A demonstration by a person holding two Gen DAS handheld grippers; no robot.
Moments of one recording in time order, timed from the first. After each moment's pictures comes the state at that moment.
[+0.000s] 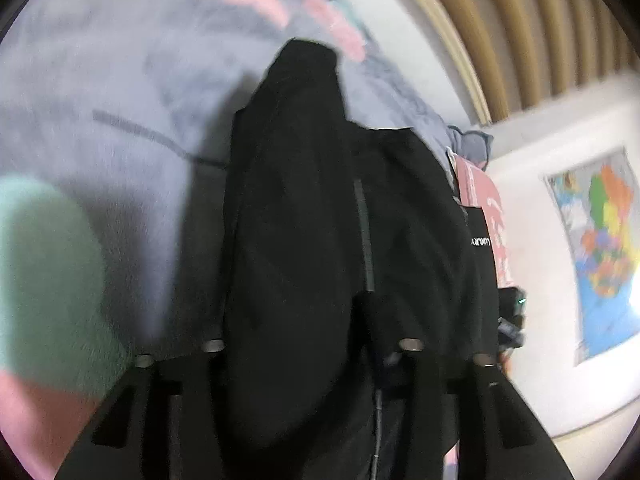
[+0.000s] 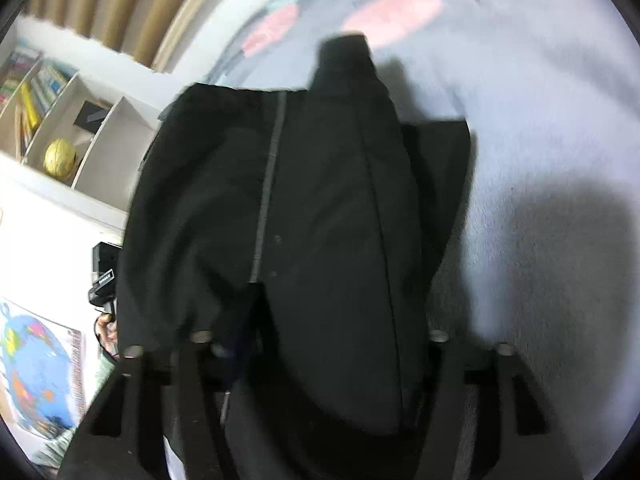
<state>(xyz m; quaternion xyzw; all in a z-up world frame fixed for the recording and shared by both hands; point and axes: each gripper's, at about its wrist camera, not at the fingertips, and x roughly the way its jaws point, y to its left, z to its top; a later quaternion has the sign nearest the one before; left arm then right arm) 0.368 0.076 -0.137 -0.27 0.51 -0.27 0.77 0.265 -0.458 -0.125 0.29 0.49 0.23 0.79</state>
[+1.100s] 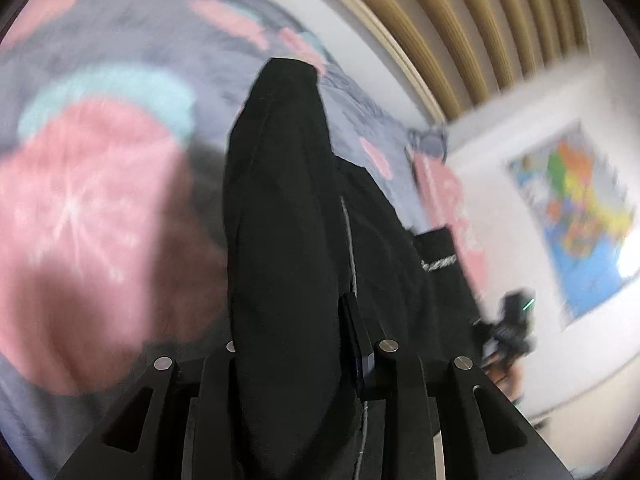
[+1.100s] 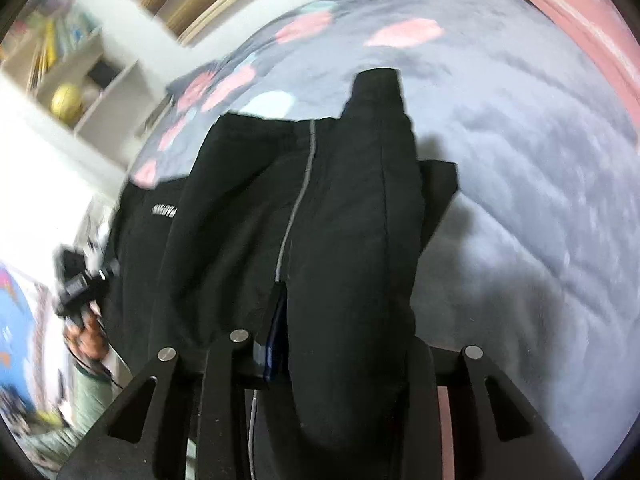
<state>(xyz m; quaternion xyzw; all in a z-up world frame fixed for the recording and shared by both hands) 0.140 0.136 -0.106 -0.32 0.45 -0.28 0.78 0.122 -0.411 -0.084 0.24 0.47 0.18 0.83</state>
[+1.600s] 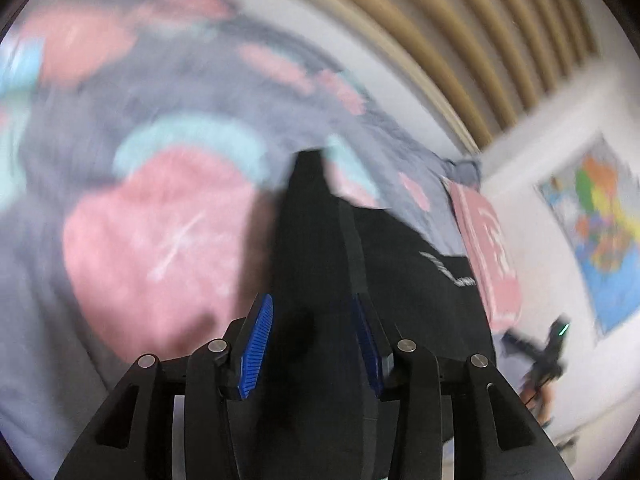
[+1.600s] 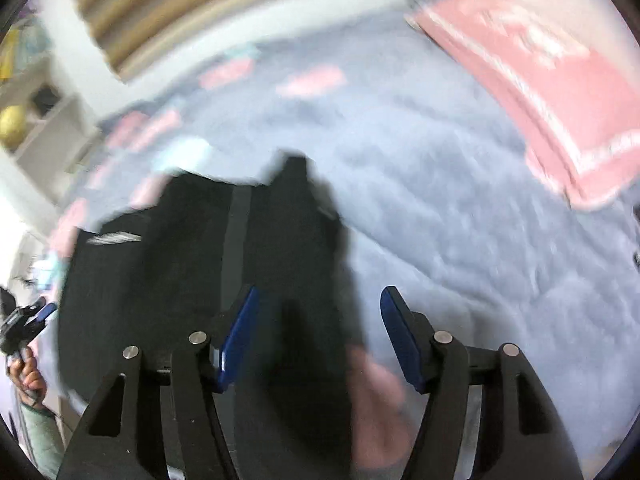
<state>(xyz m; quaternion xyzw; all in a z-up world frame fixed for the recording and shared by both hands) 0.092 0.169 -0.055 -0.25 0.41 -0.21 0.85 0.078 -0.433 -0.039 0.18 0.42 0.04 0.89</state>
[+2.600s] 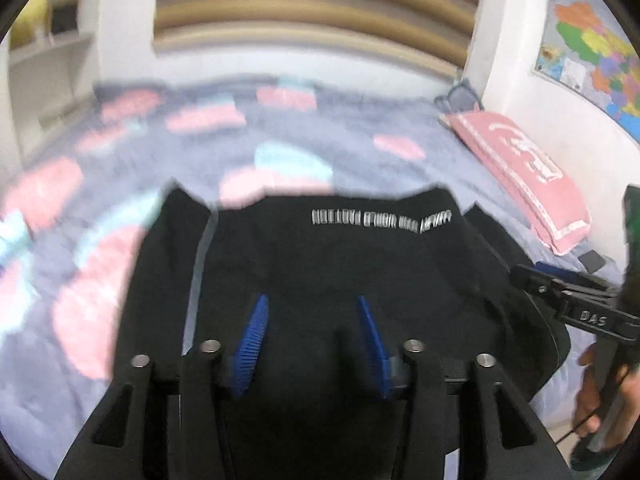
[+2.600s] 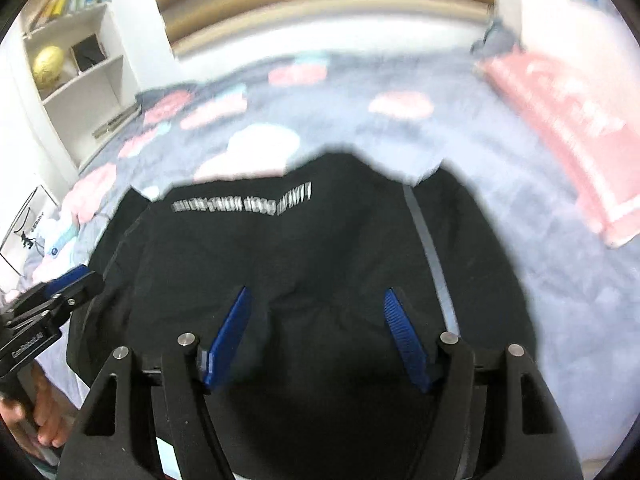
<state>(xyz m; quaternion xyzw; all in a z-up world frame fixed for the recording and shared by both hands) 0.031 -0.016 0.005 0.00 0.36 -0.13 0.93 0.045 -0.285 -0.014 0.09 0.38 0.04 0.92</state>
